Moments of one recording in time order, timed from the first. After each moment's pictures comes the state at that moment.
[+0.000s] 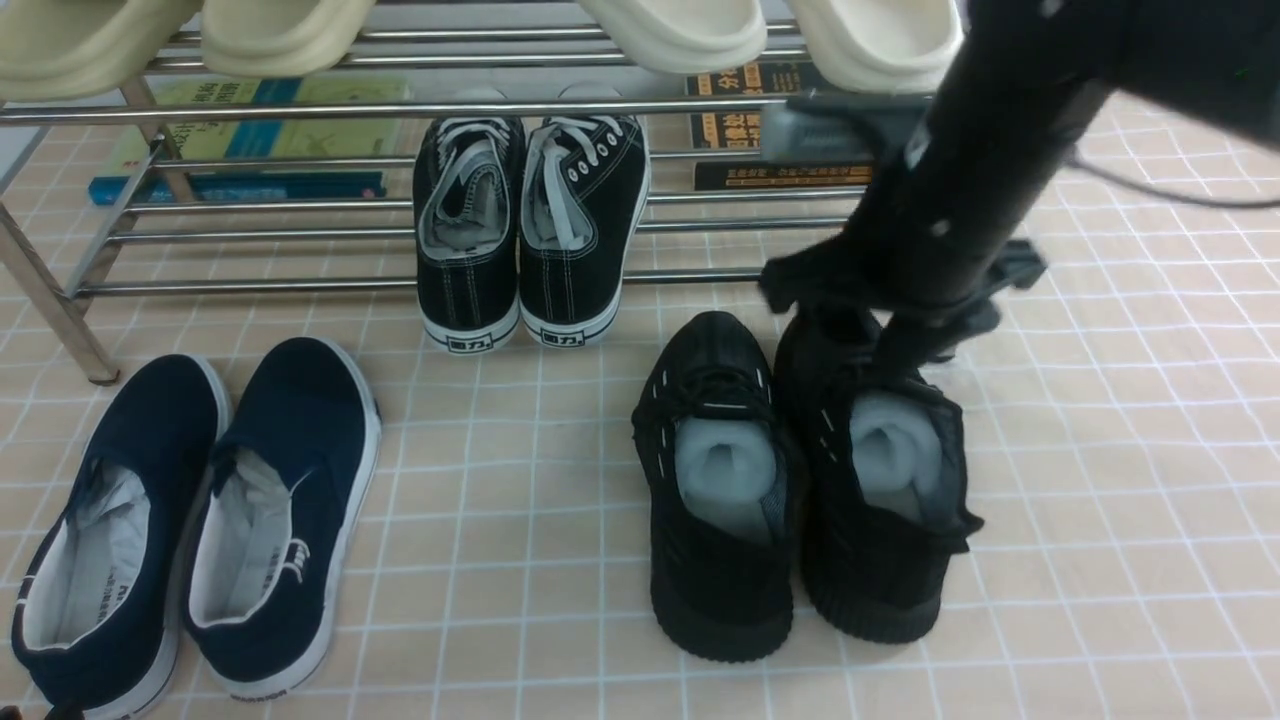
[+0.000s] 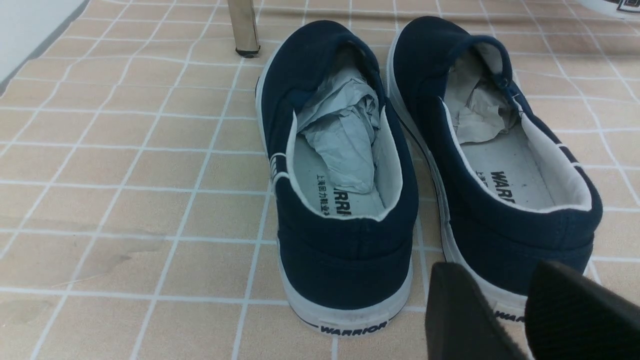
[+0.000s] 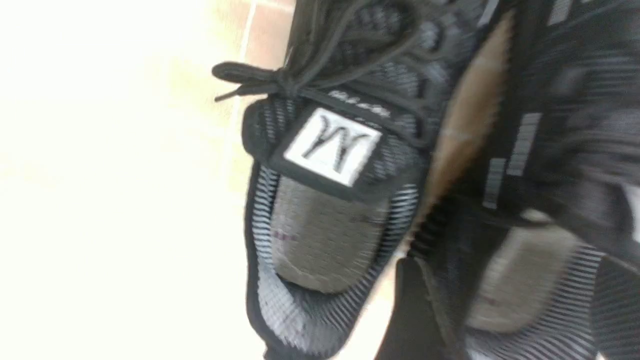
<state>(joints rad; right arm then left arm) 0.51 1.79 -1.69 0.18 1.22 0.24 0.00 -0.01 0.02 0.12 0.37 -0.11</state>
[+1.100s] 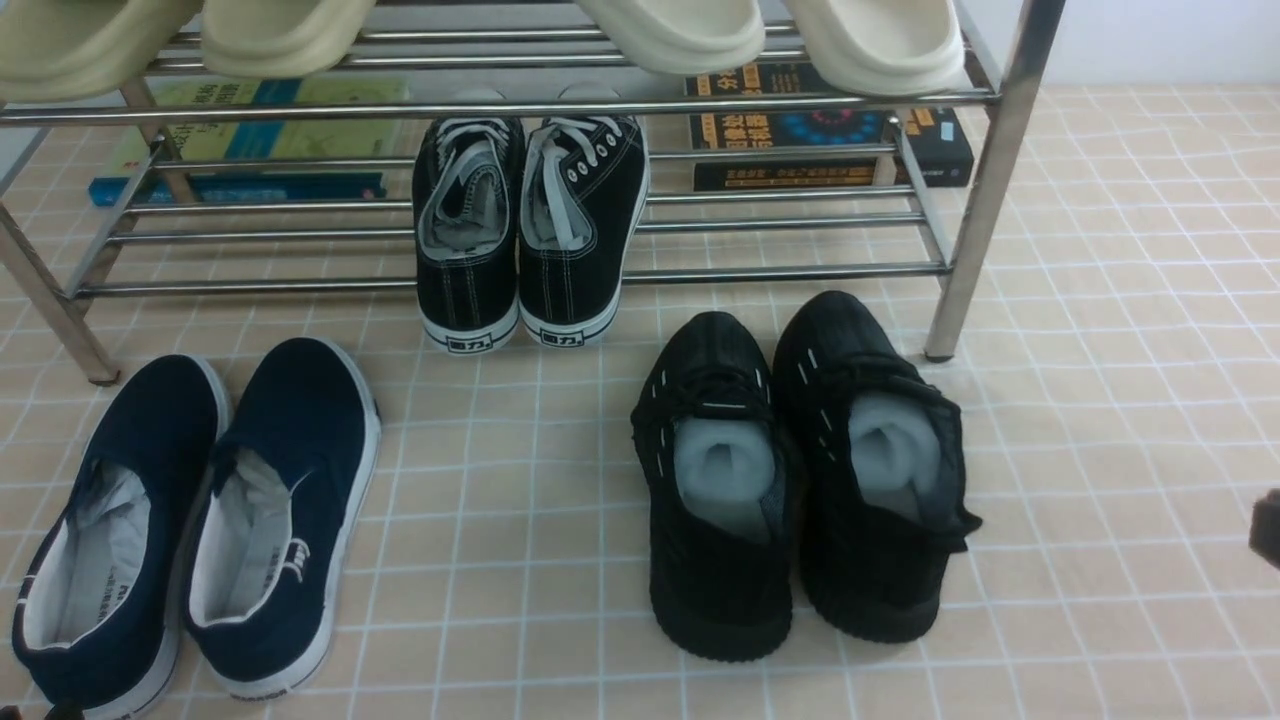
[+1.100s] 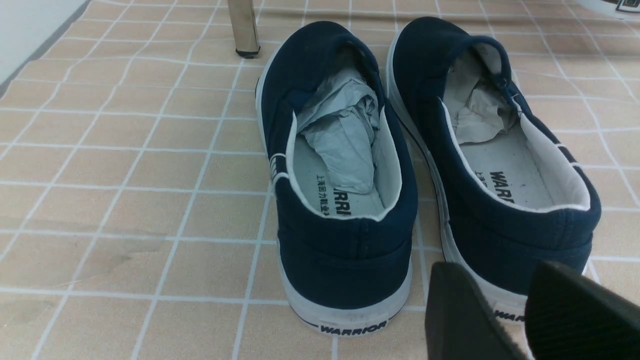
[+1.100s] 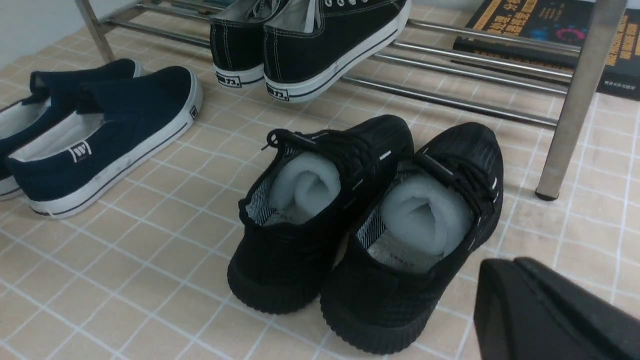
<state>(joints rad) 0.51 0.42 -0.41 0.14 0.39 -0.01 0.00 -0.01 0.02 0.12 0.37 -0.11</state>
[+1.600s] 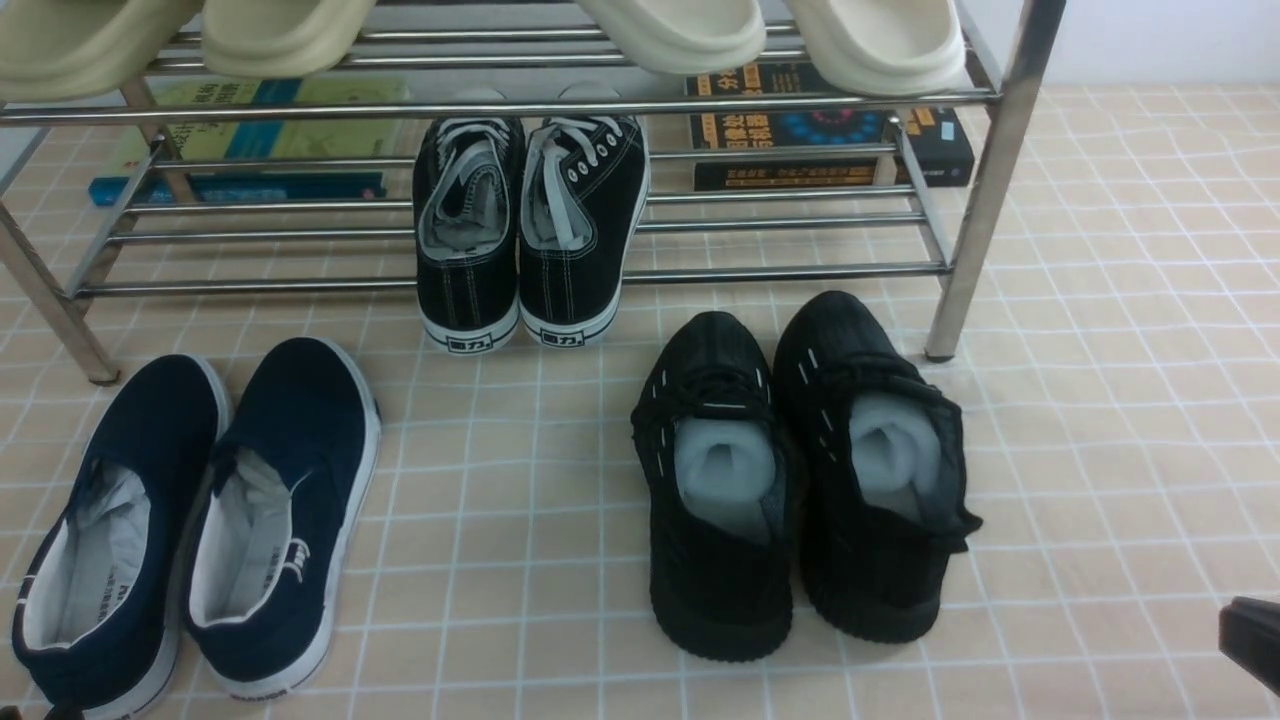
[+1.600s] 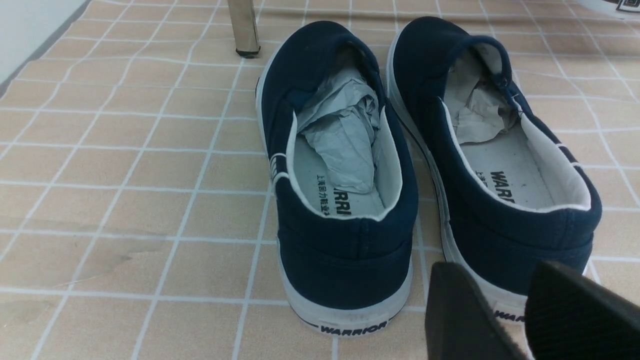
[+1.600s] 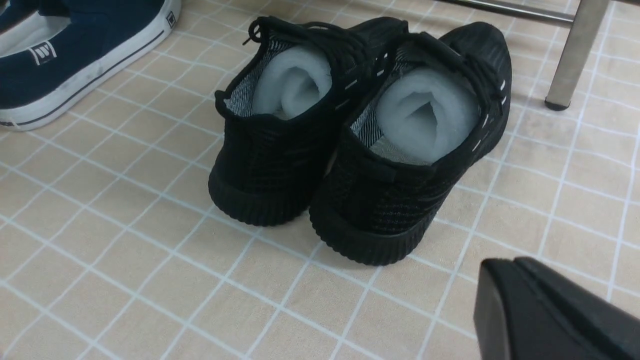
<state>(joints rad) 0.51 0.39 -0.31 0.13 0.40 -0.01 0.00 -0.01 0.02 0.12 0.37 -0.11</state>
